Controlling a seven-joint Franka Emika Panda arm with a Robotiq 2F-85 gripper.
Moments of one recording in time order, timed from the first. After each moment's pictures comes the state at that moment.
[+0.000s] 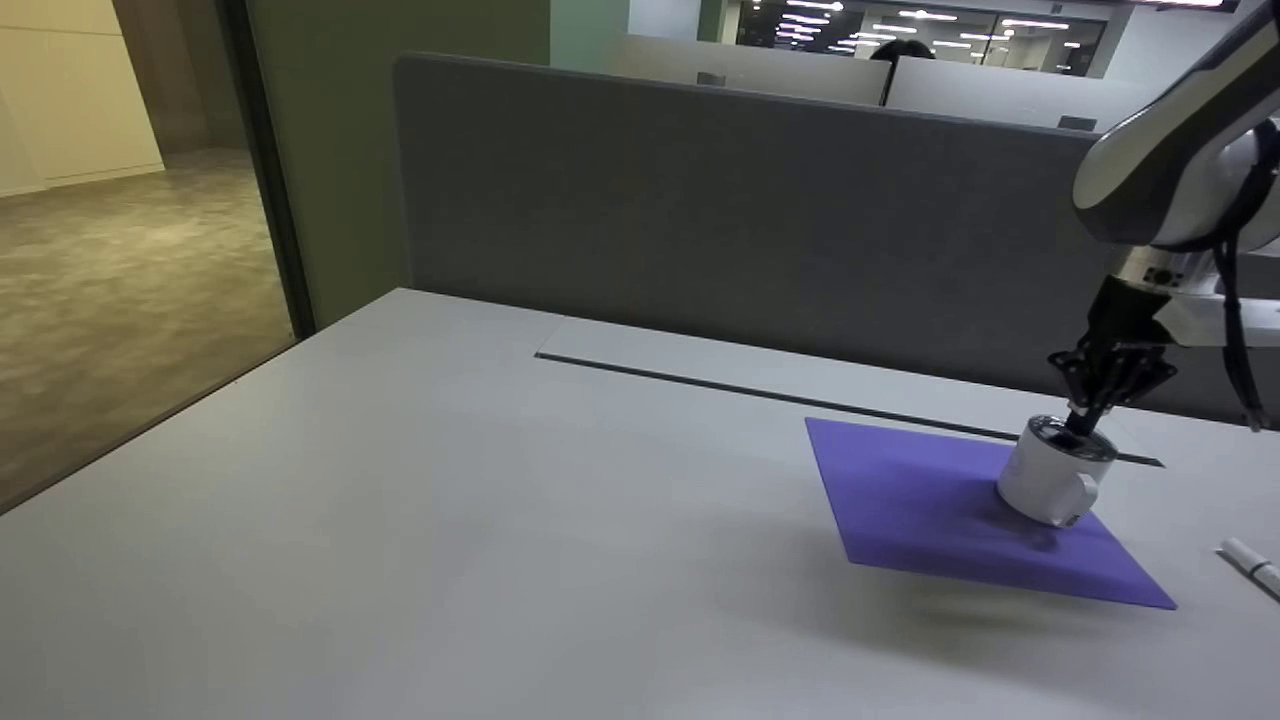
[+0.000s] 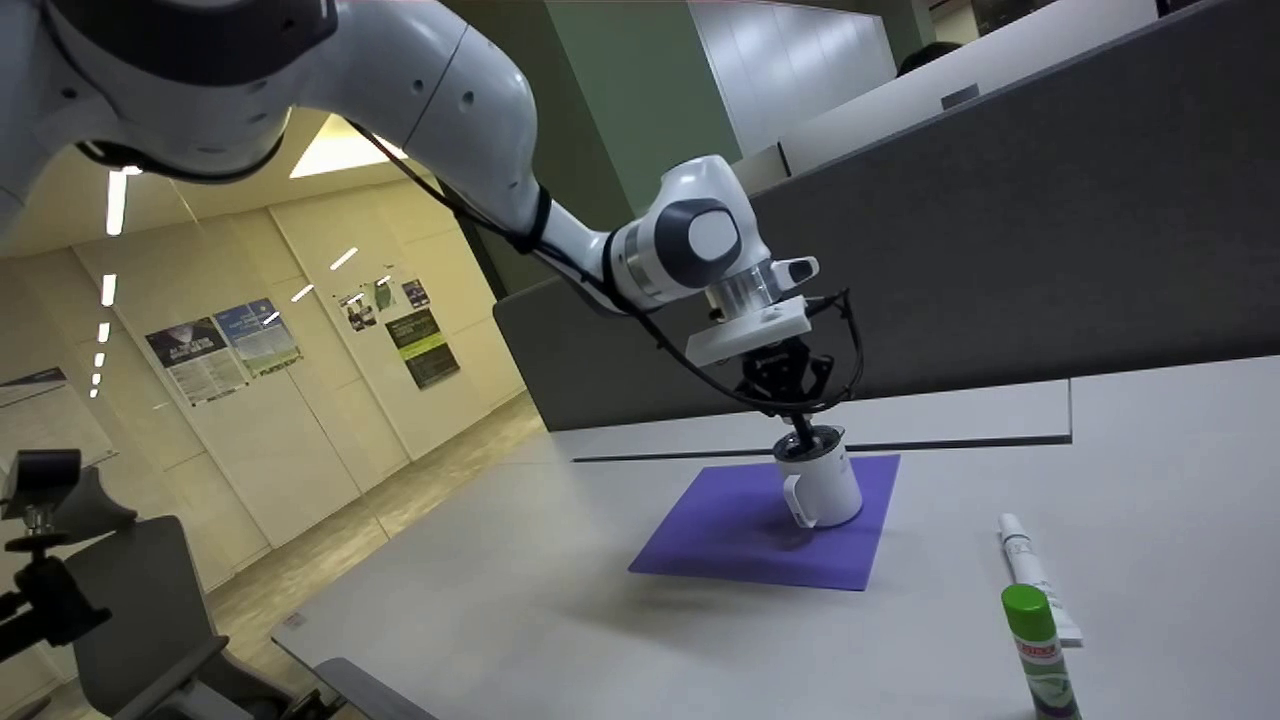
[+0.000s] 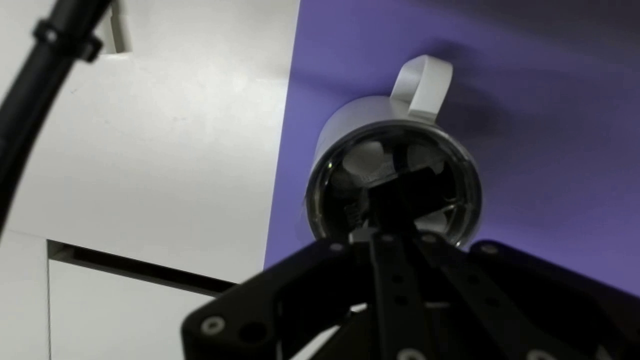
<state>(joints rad) -0.17 0.79 -0.02 -1.64 -0.04 2.47 -0.37</state>
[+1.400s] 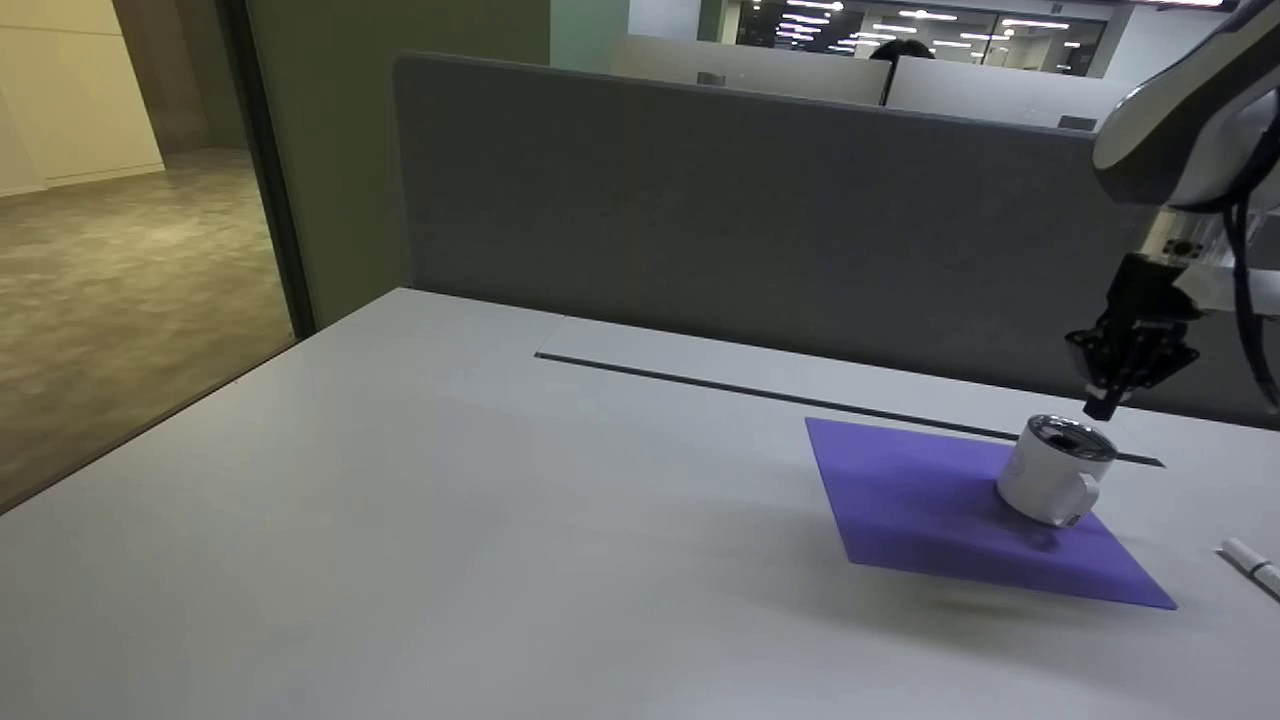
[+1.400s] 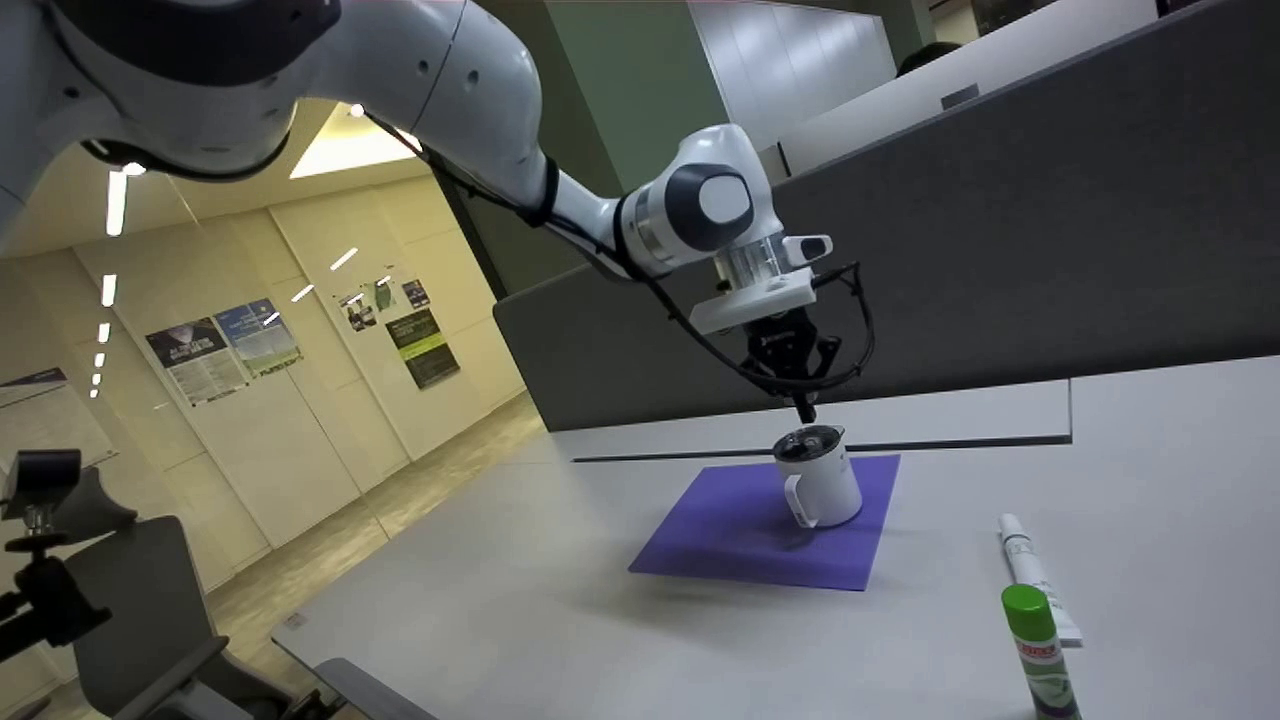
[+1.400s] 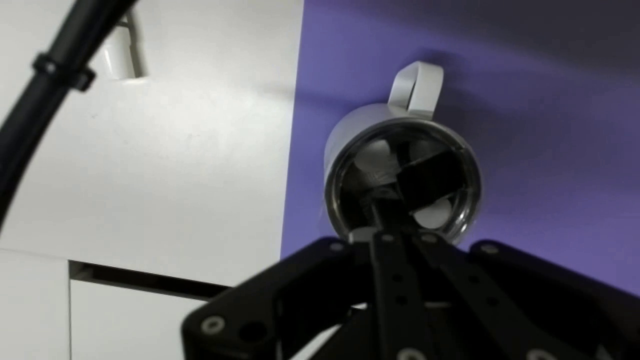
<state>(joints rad) -0.19 0.80 -0.01 -1.53 -0.02 2.29 -0.35</state>
